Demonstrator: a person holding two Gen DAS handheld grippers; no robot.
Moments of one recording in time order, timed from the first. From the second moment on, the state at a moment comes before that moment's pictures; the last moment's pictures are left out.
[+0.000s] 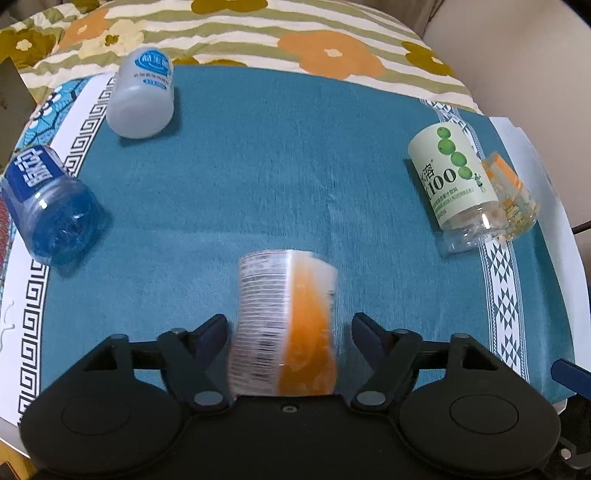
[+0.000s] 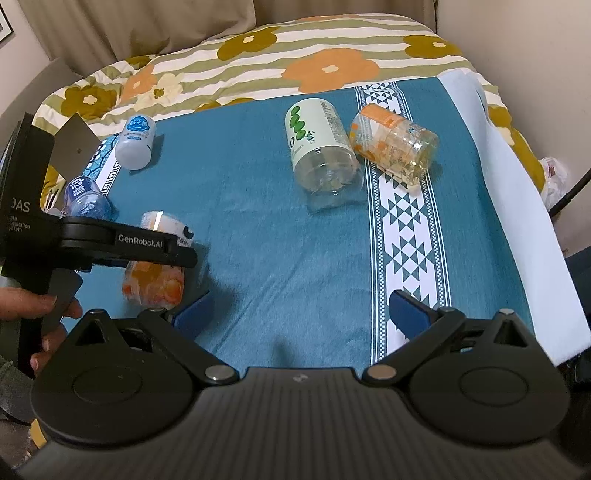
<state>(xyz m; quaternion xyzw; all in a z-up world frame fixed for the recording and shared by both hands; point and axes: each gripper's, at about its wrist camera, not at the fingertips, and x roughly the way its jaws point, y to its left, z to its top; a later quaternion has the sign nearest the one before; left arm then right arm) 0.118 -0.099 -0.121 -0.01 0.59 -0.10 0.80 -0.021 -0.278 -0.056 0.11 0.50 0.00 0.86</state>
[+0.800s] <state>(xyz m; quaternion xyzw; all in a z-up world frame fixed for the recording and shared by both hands) 0.091 -0.044 -0.058 0.00 0.53 -0.10 0.84 -0.003 -0.261 -0.022 0.14 0.51 0.03 0.85</state>
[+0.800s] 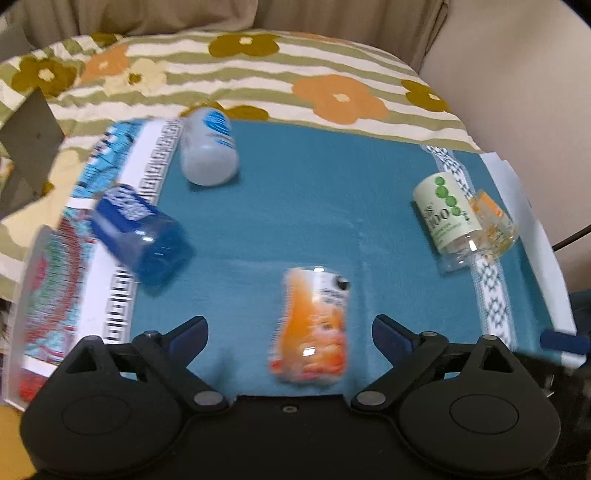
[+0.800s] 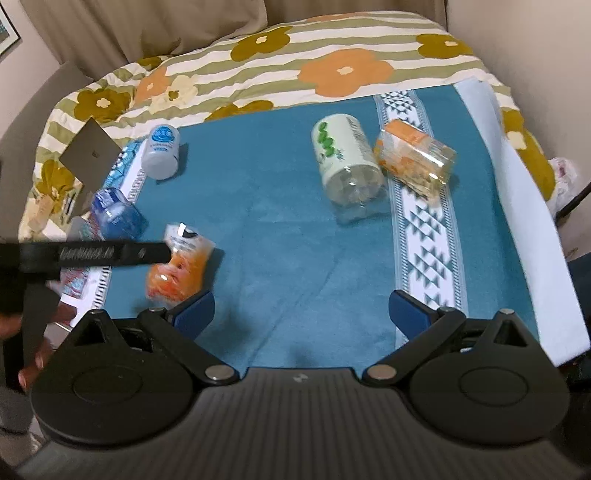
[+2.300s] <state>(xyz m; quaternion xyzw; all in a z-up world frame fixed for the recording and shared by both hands) 0.087 0.040 -0.080 0.05 0.53 -0.10 0.84 0.122 -0.193 -0.091 0.31 0.58 0.06 0.75</state>
